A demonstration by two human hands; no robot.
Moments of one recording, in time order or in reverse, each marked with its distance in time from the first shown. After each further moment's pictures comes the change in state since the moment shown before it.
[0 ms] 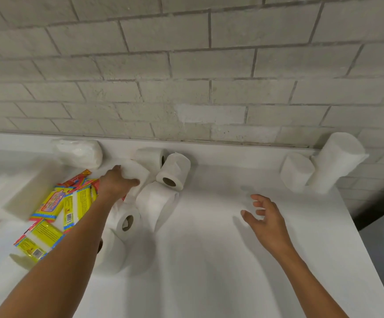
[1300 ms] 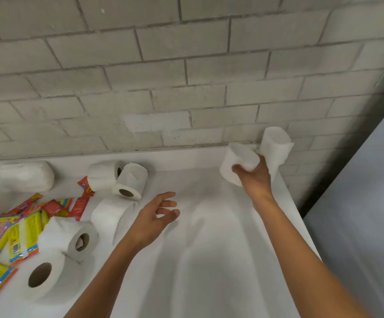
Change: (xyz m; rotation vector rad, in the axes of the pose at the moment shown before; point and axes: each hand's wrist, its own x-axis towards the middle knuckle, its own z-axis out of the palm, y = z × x) left_hand -0.169 0.118 0.092 -0.507 -0.443 0.441; right_hand 0.059 -0.039 -0.097 0.225 0.330 0.042
